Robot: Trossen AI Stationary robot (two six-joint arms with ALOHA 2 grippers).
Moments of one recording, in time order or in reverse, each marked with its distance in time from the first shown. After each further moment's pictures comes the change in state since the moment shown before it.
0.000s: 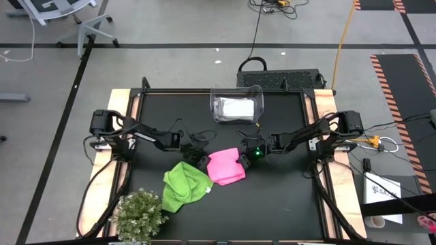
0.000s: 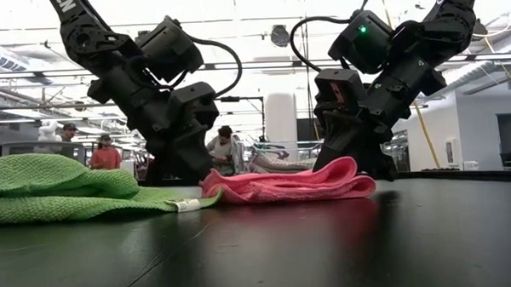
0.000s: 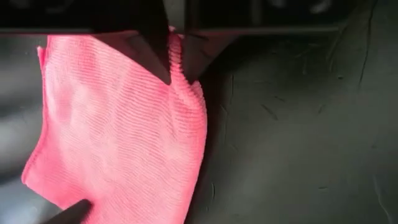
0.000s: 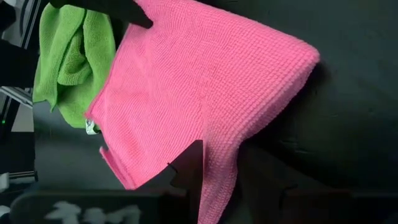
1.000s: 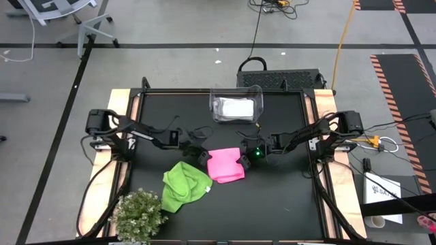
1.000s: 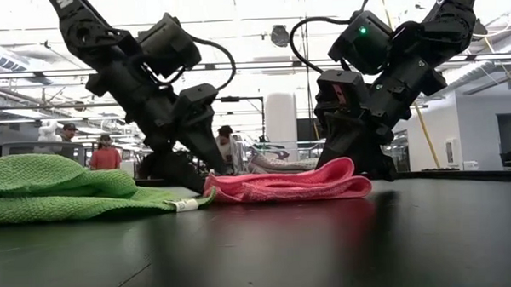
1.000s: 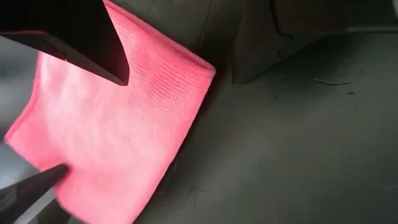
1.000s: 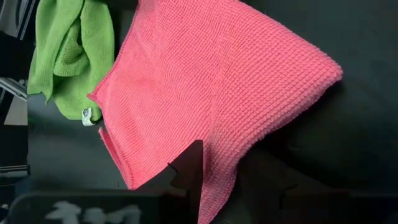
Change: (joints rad) left arm 0.021 -0.056 0.001 -0.076 -0.085 -0.087; right arm 0.000 0.001 0.000 -0.008 -0.001 -0.039
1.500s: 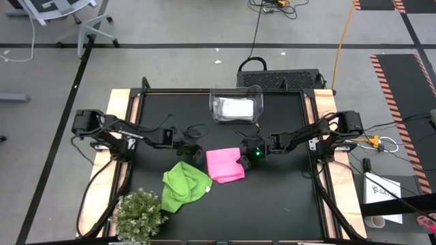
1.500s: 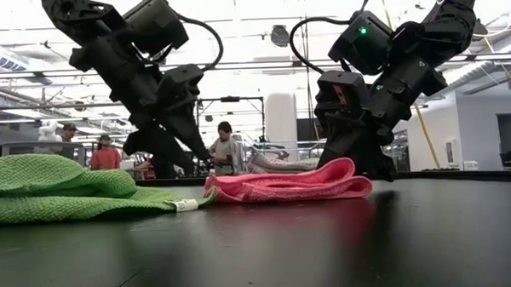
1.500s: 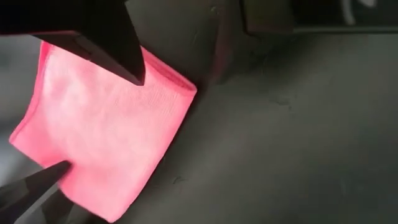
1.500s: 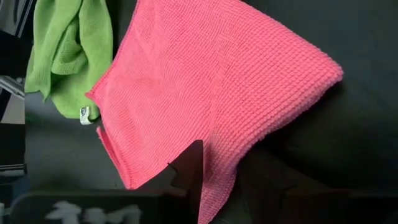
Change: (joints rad) left arm -0.031 -0.150 -0.001 -0.184 -0.108 0.005; right arm 0.000 0.002 -0.001 0.000 0.003 -0.008
